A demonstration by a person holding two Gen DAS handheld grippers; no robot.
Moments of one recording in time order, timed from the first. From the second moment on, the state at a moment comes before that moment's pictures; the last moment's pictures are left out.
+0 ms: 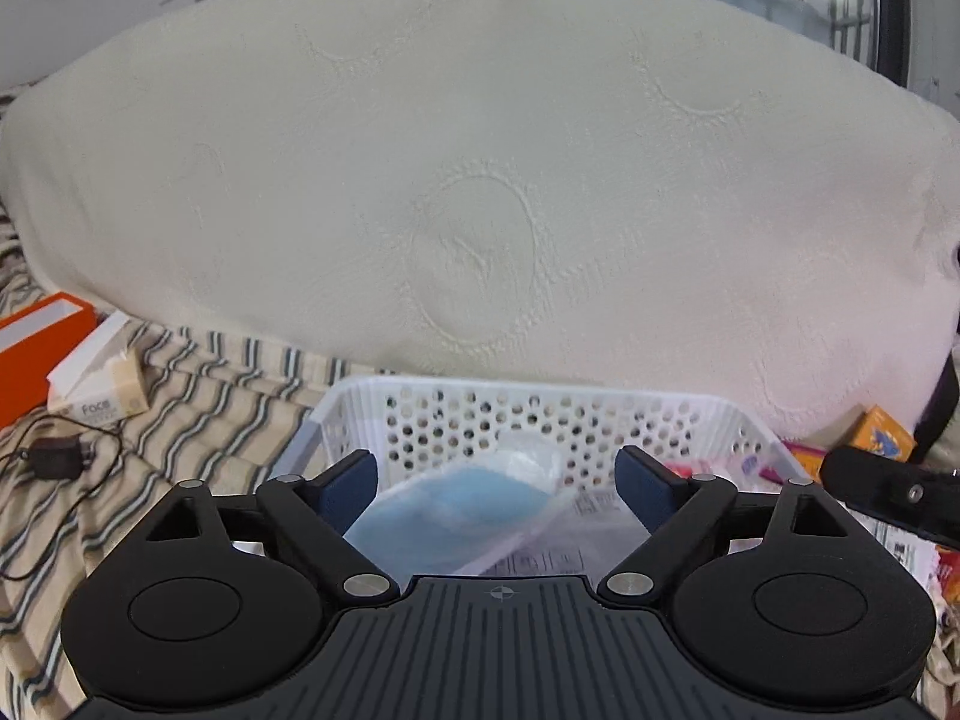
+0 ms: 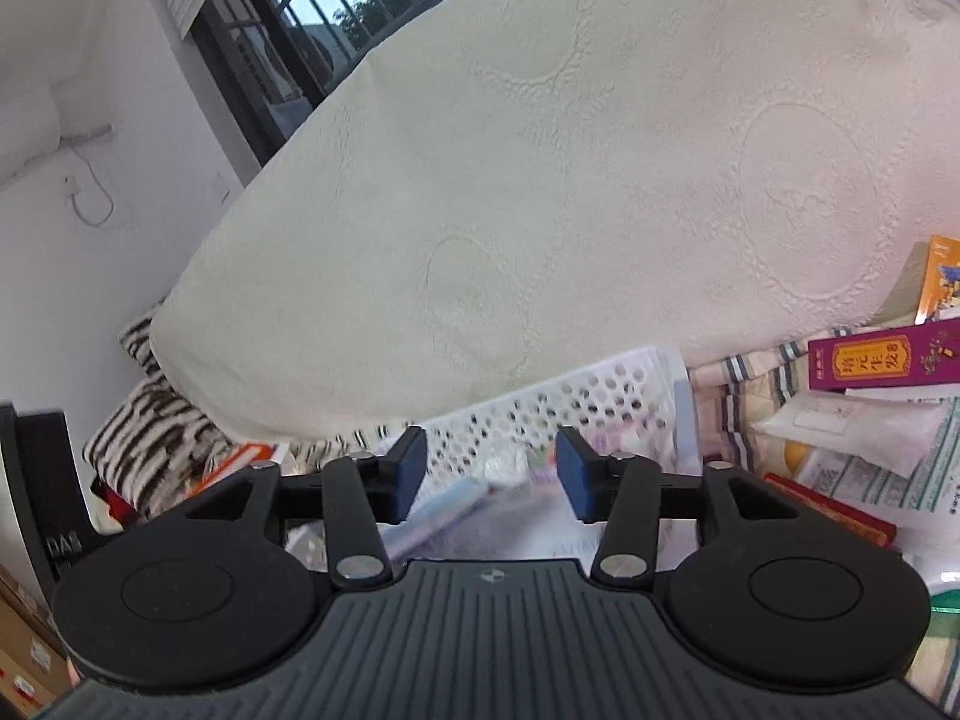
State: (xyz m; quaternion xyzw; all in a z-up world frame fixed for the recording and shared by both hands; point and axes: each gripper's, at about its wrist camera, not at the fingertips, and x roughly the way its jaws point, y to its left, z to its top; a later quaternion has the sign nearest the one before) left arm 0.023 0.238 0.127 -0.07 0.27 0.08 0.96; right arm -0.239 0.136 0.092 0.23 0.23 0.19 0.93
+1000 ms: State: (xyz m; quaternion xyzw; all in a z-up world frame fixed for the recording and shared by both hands) left arm -0.085 0.216 0.062 -0.04 0.26 0.17 0.95; right arm -0.323 0.183 0.033 0.09 0.26 0.04 0.96
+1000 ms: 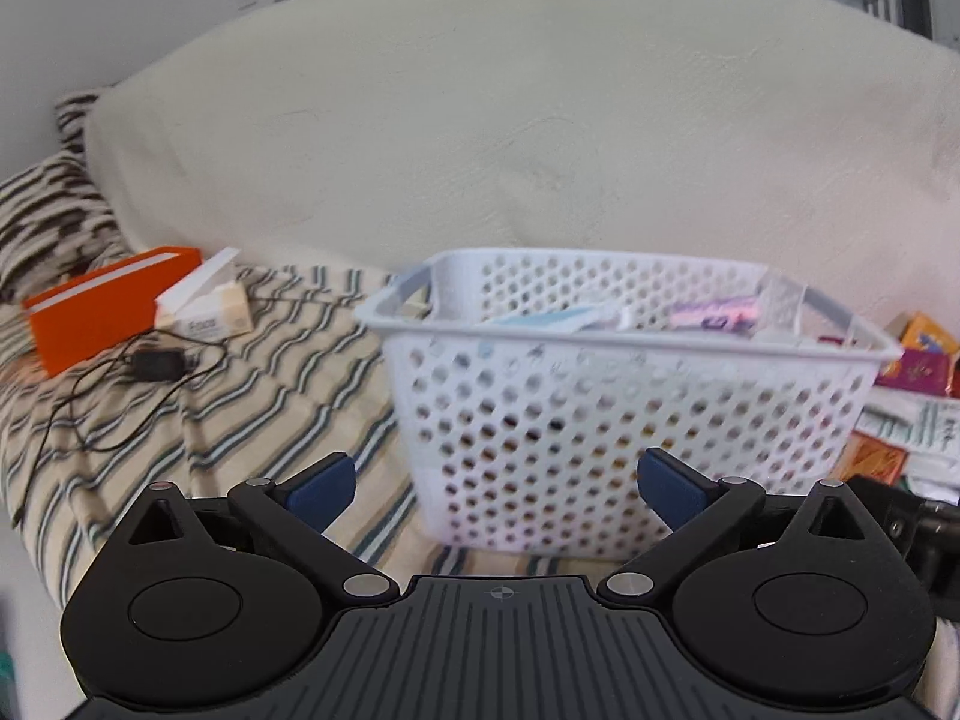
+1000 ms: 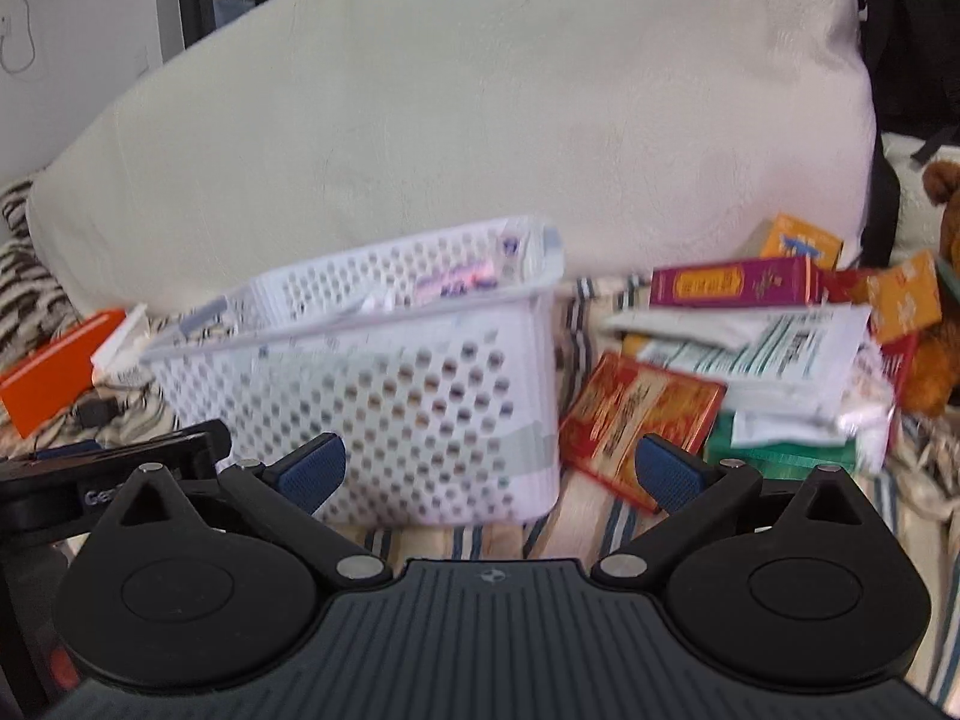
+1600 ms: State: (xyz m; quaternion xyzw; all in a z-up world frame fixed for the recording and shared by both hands) left arm -0.100 0.263 0.036 -0.07 0.30 0.19 0.93; right arm -0.302 0.227 0.004 0.04 0.26 0.08 0.96
